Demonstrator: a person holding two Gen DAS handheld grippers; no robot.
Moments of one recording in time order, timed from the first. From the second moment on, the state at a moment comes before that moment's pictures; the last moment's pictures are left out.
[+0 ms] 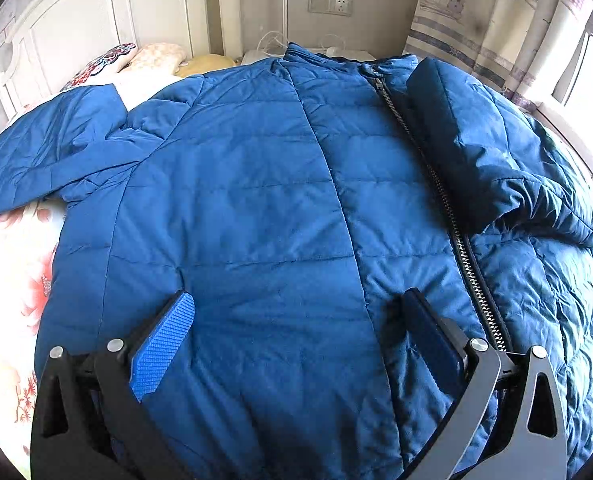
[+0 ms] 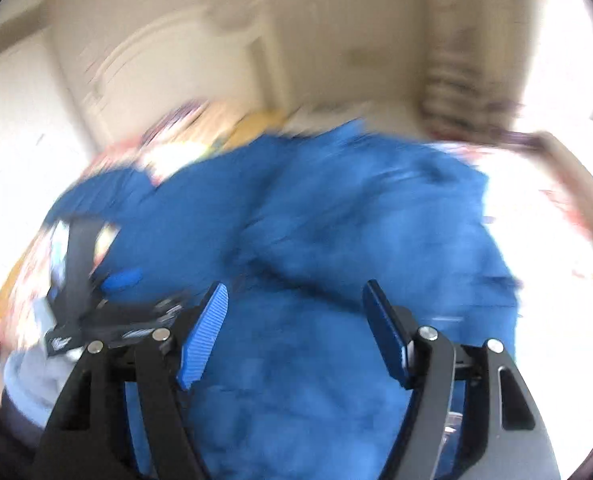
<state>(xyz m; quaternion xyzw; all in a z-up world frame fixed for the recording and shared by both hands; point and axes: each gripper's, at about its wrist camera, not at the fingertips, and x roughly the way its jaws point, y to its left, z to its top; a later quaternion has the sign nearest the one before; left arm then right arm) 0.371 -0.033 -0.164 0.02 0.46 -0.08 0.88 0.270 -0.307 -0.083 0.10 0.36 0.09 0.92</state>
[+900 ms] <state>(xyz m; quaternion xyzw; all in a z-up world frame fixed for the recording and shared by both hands) 0.369 -0.029 -0.163 0.01 0.45 -0.09 0.89 0.372 -0.255 -0.050 0.08 0.31 0.24 0.92</state>
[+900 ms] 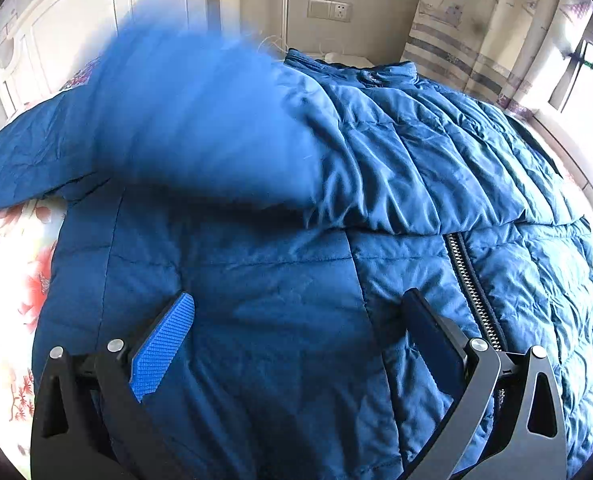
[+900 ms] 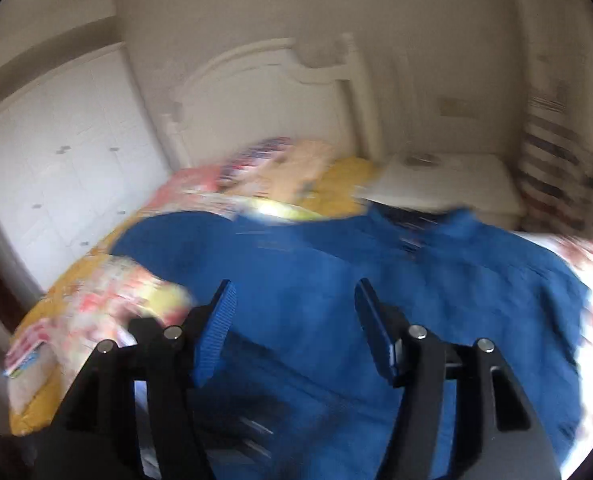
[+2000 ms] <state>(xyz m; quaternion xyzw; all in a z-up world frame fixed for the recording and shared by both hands) 0.410 -0.010 -0.127 -0.22 0.44 0.02 0.87 0.331 -0.330 -0.165 -0.25 0.32 0.04 0.91</state>
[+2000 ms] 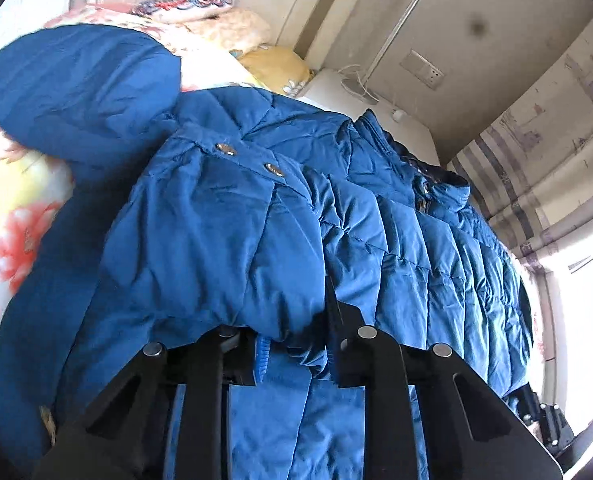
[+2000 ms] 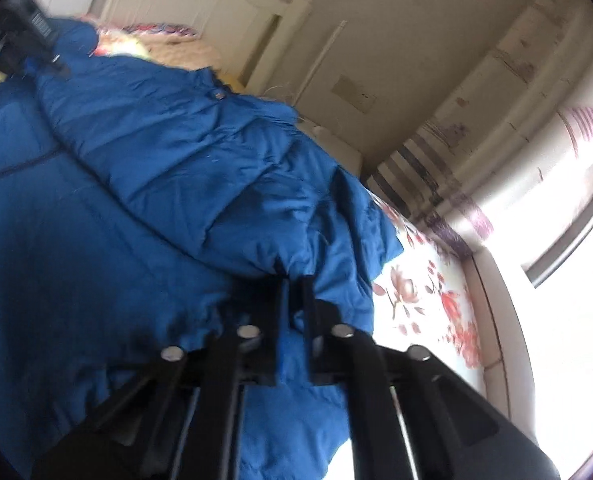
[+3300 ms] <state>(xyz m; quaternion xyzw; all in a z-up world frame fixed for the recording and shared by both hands) 0.426 -0.017 -0.115 0.01 0.40 0.05 0.91 0.441 -0.404 -0.139 0.01 0.42 0.10 0.90</state>
